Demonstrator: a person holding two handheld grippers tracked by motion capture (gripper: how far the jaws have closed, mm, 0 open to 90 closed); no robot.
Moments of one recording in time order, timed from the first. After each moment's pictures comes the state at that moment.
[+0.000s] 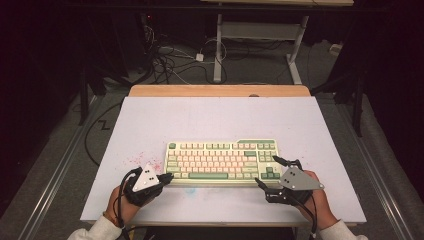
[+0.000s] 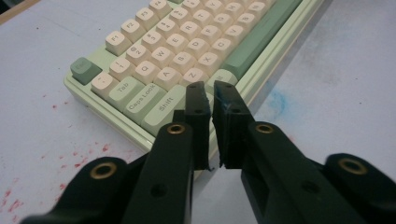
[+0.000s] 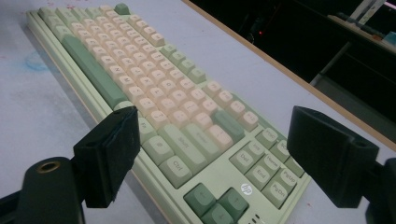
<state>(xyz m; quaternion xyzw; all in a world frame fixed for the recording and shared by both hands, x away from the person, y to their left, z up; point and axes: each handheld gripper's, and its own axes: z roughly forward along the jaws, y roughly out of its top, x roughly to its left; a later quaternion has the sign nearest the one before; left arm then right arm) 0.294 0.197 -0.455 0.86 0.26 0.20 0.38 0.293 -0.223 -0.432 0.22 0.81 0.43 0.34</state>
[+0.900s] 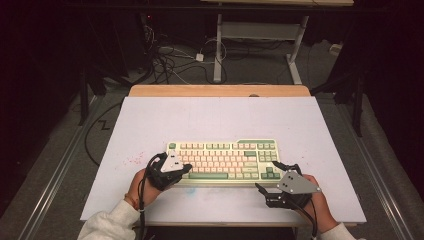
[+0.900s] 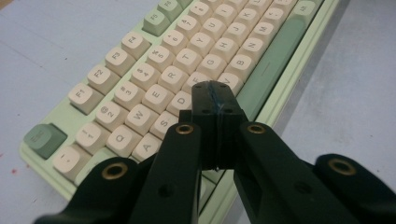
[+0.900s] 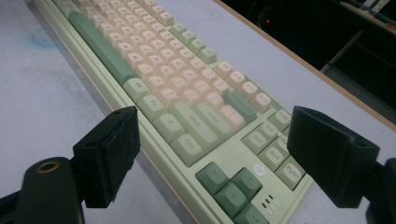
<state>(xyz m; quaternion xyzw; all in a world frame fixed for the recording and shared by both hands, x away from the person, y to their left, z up) 0.337 0.142 -0.444 0.89 0.24 0.17 0.36 0.289 -0.224 -0.443 0.22 0.82 0.41 0.33</state>
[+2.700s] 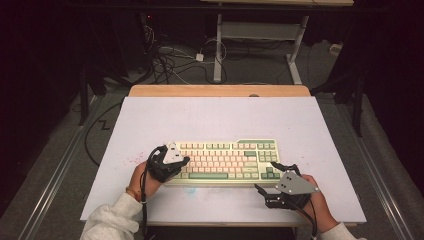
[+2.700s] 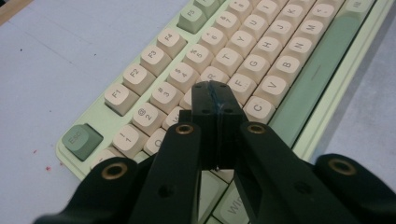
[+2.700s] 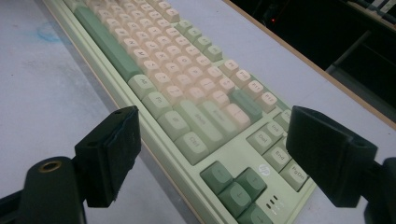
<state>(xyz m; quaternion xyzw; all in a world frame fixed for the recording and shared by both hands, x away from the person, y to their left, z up) 0.356 0.148 -0.443 0.88 0.26 0.19 0.34 0.290 -0.222 -0.444 0.21 0.83 0.41 0.32</state>
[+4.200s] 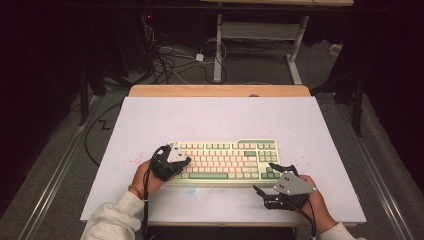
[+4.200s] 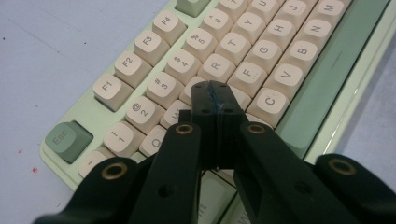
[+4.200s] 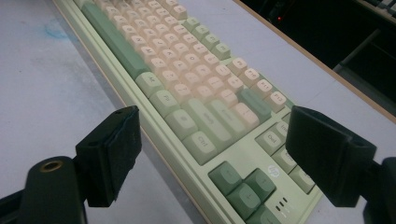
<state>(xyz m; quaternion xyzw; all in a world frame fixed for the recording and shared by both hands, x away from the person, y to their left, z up) 0.364 0.143 -0.454 0.89 0.26 0.19 0.32 0.290 -0.219 -0.446 0.21 0.83 0.41 0.32</state>
